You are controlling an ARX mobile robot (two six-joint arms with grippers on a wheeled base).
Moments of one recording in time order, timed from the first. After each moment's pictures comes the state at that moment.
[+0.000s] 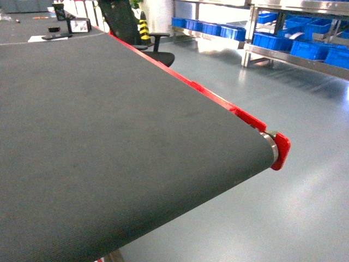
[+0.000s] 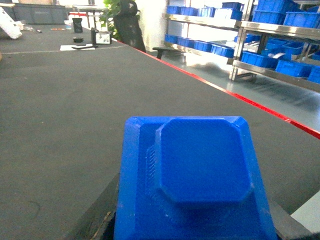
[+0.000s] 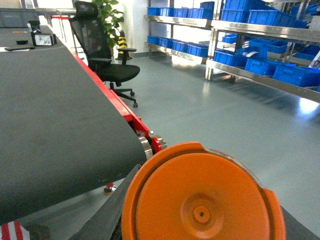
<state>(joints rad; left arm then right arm) 0.00 0.01 0.02 -0.01 0.00 -0.01 0.00 0.00 0.01 -0.01 0.00 0.00</state>
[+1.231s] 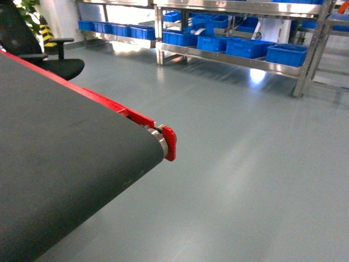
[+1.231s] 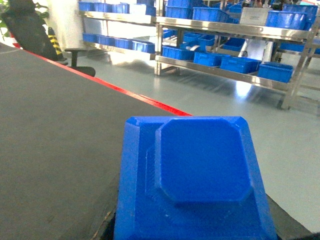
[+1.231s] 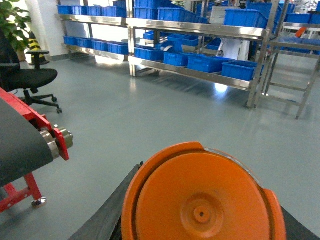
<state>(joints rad) 0.00 0.01 0.02 -0.01 0.00 -0.01 0.00 0.00 0.01 -0.01 0.00 0.00</state>
